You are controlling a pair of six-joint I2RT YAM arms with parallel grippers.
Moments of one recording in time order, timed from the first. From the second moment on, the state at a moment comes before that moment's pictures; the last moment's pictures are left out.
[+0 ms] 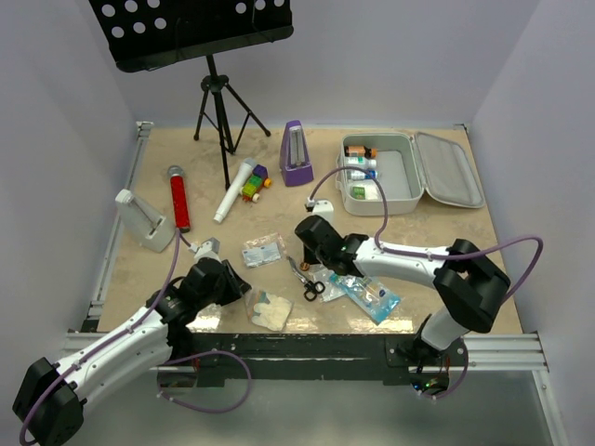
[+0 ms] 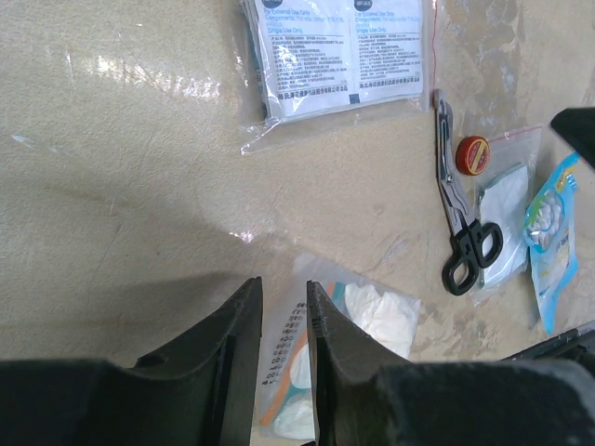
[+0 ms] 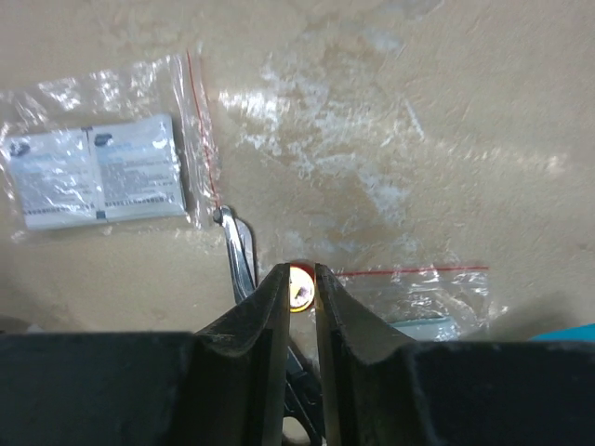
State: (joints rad) left arm -0.67 0.64 0.22 -0.33 -0.09 -0.99; right arm 0.96 1.60 0.91 -0.19 0.39 0.70
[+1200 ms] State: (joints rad) left arm -0.67 0.65 0.21 -0.31 -0.08 -0.99; right arm 1.03 1.76 1.01 -0.29 0.48 0.58
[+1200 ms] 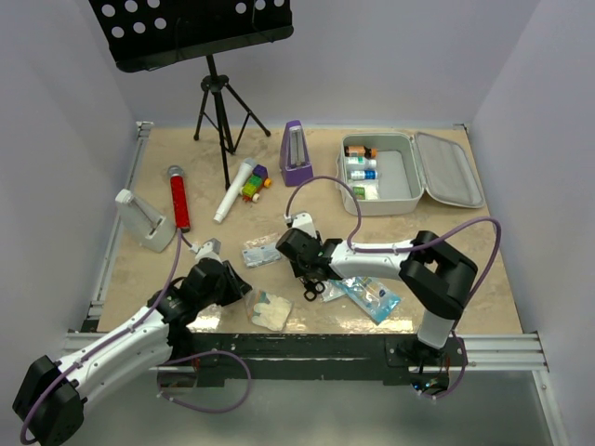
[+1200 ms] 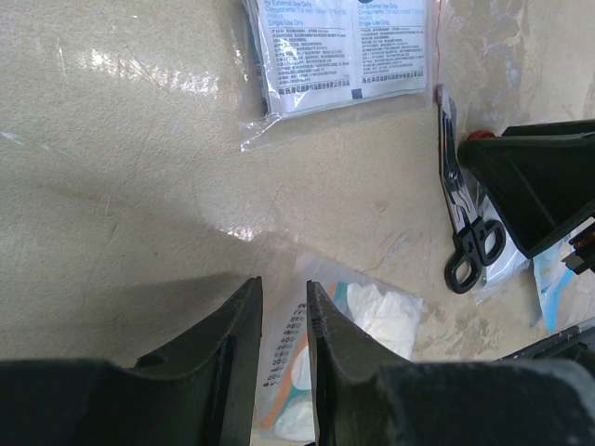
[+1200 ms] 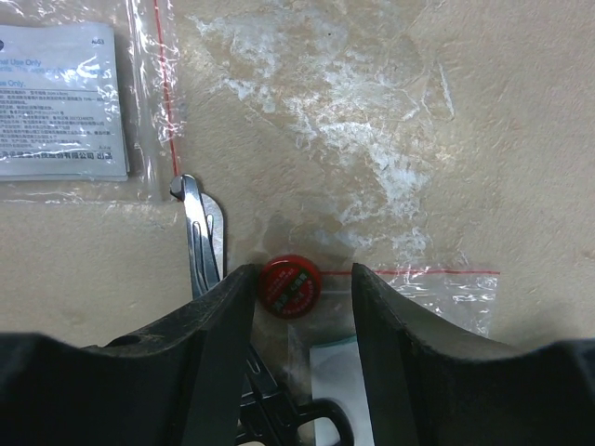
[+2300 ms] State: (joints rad) left arm -0.67 0.66 0.21 -0.31 -0.08 -0.98; right arm 0.90 1.61 1.08 -0.35 0.48 0.54
